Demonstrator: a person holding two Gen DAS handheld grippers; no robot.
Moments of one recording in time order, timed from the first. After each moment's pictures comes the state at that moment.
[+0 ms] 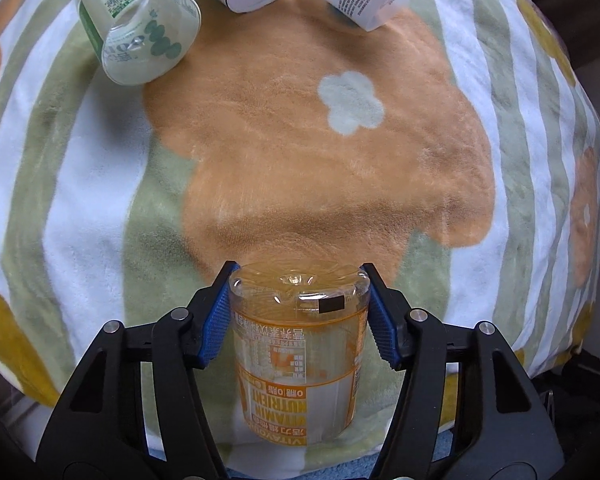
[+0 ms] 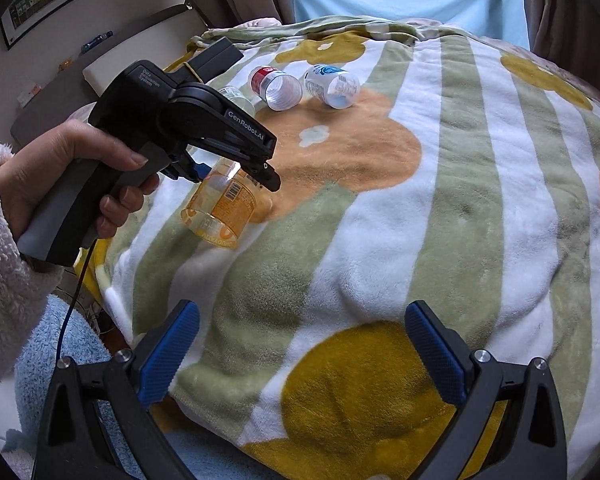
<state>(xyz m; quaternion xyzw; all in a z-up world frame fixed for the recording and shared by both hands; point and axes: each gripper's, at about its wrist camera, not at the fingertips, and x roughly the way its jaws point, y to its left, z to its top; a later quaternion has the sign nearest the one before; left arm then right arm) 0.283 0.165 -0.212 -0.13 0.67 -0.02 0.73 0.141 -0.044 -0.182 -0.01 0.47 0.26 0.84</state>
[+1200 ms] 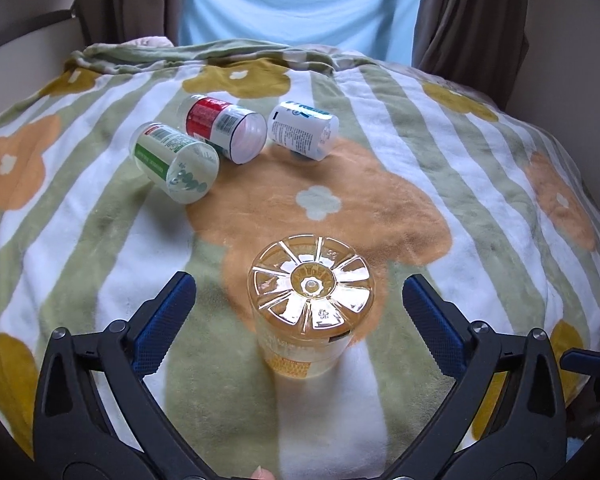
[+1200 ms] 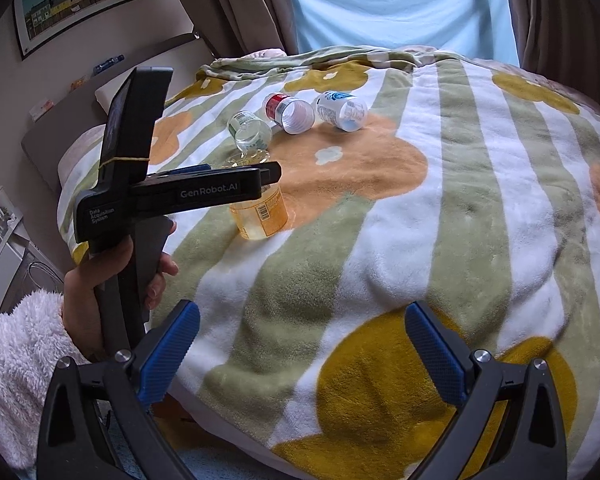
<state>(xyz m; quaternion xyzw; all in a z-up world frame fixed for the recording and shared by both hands) 0.194 0.161 -0.171 -0.04 0.38 -0.05 0.92 0.101 -0.039 -0.182 0.01 0.41 0.26 0.87</state>
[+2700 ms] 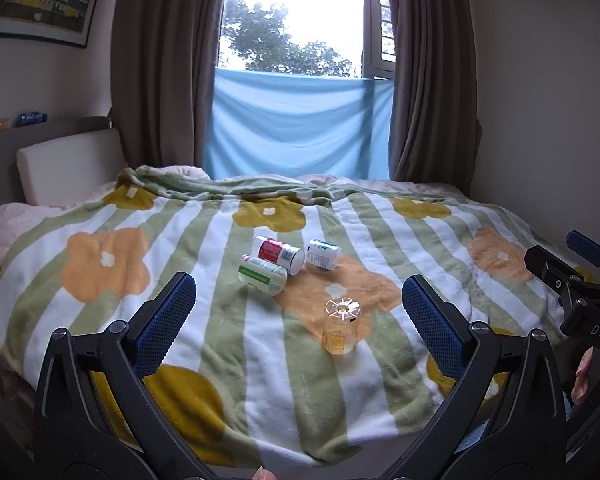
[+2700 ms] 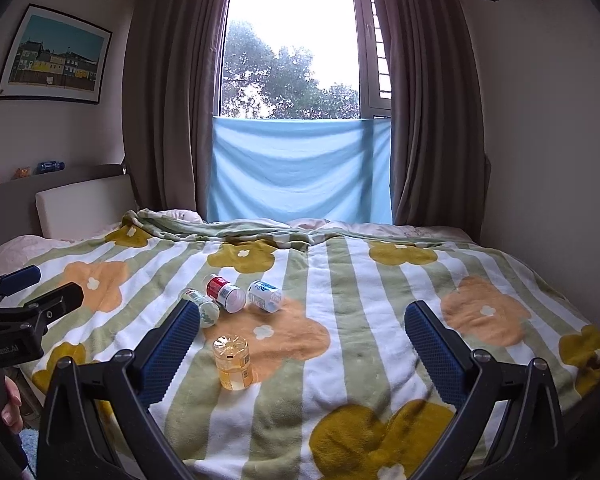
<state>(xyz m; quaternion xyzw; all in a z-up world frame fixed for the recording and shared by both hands) -0.019 0.259 0.009 -0.01 0.19 -0.07 0.98 -0.033 0.018 -0.019 -0.01 0.14 0.02 0.99</state>
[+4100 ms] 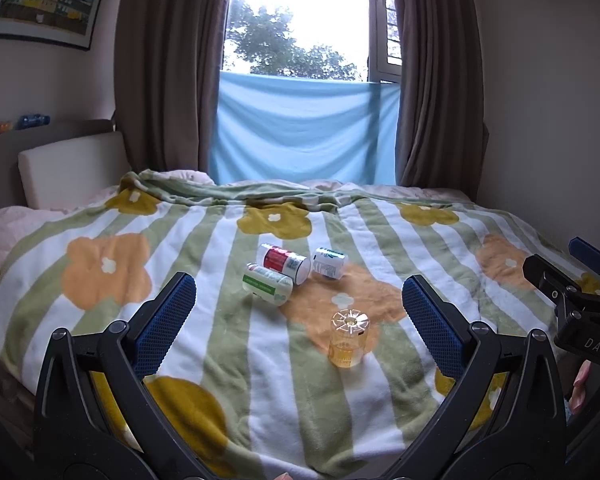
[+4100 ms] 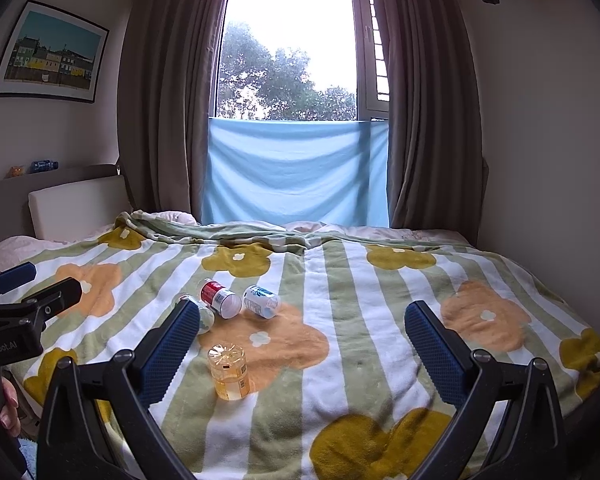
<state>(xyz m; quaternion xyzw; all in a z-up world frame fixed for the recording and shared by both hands) -0.004 0.269 0.012 -0.02 0.18 -0.06 0.98 -0.018 0.017 -0.020 -0.02 0.14 0.01 0.99</state>
